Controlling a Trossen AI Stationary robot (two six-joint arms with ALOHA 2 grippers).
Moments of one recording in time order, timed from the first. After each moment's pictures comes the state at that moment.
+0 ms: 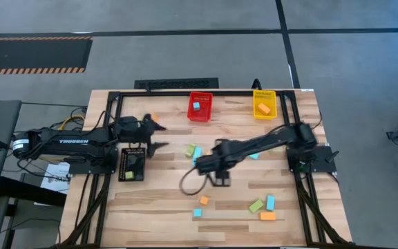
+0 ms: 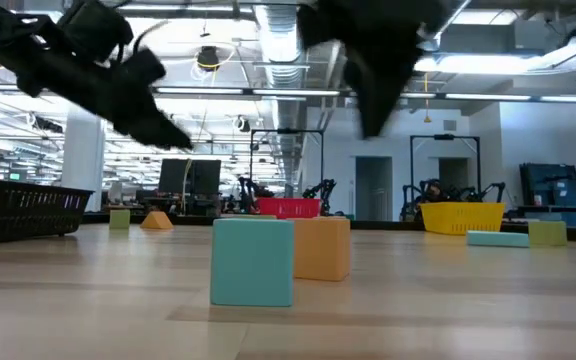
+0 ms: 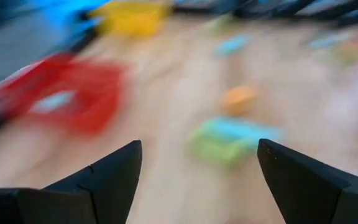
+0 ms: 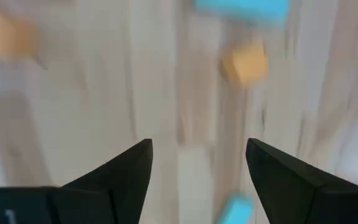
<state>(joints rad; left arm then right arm) 0.31 0.90 0.29 0.24 0.19 0.05 0.21 1.96 1.68 -1.28 0.20 0.25</state>
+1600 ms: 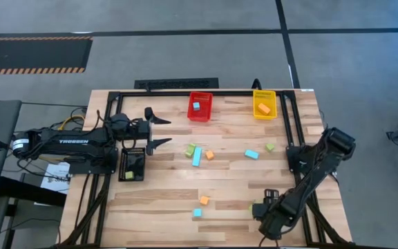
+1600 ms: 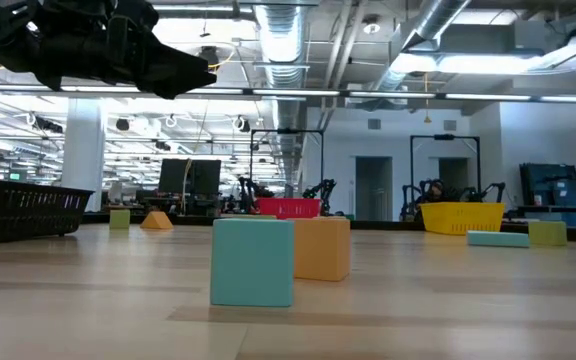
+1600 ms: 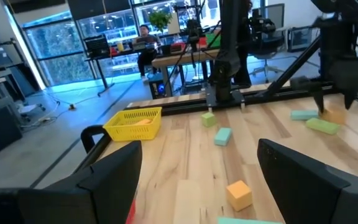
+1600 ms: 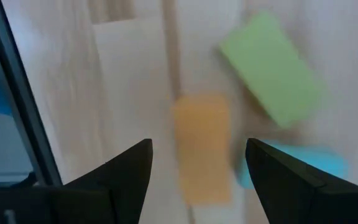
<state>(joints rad) 0.30 0.90 0.29 0.59 0.22 0.18 0.90 1.73 1.06 -0.76 -0.03 1.01</state>
